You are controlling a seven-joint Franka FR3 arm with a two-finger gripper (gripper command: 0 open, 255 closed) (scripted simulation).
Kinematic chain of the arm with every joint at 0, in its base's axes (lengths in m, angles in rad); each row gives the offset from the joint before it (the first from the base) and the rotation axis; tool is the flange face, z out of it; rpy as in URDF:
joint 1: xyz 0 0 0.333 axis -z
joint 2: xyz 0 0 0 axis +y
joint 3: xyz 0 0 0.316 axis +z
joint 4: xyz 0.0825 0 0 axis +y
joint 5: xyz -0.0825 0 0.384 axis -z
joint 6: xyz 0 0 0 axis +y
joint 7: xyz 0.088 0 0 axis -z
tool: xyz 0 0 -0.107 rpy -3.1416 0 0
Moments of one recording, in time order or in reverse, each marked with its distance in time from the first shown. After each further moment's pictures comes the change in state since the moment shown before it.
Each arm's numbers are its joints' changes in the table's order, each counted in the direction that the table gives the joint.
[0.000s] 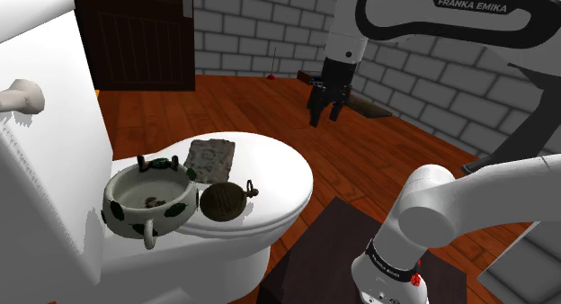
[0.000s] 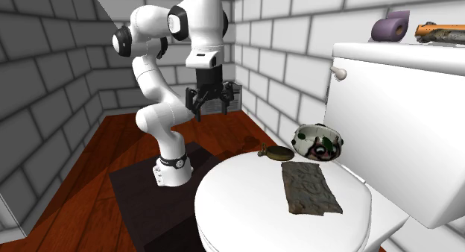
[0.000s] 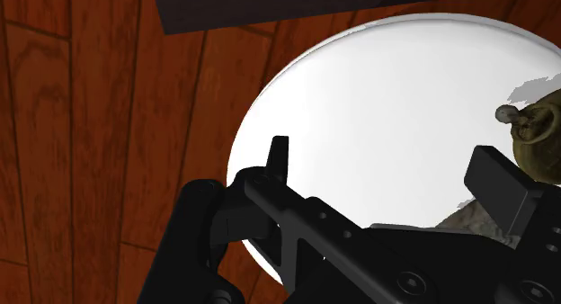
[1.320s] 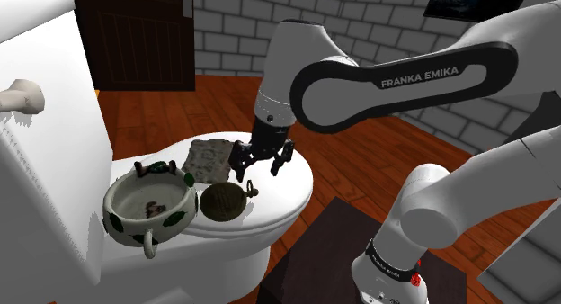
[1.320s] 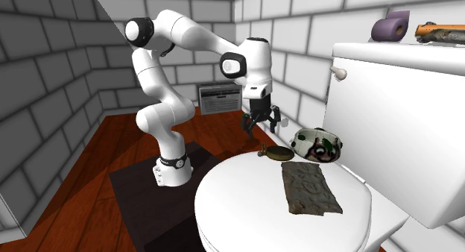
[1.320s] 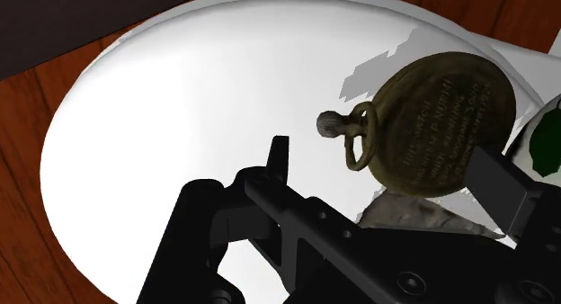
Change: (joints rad) arm -0.051 0.211 0.427 0.139 -0.239 -0.508 0.528
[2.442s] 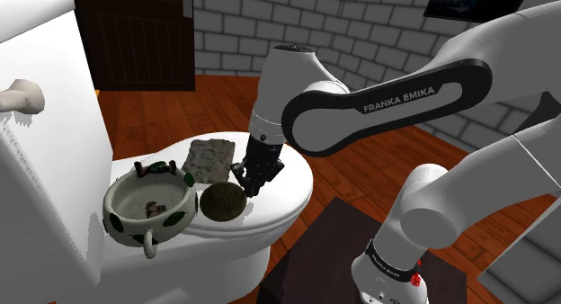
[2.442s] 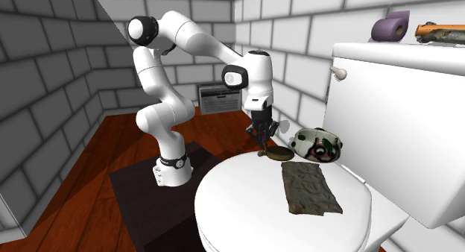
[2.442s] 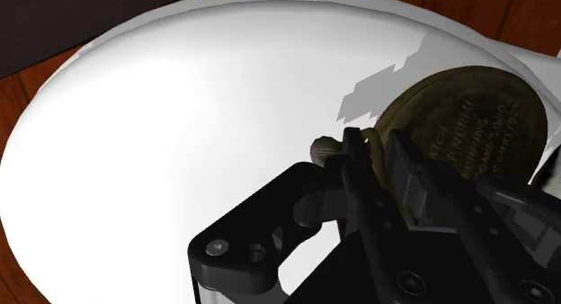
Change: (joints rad) arm 0.003 0.063 0.042 0.058 -0.012 -0.127 0.019
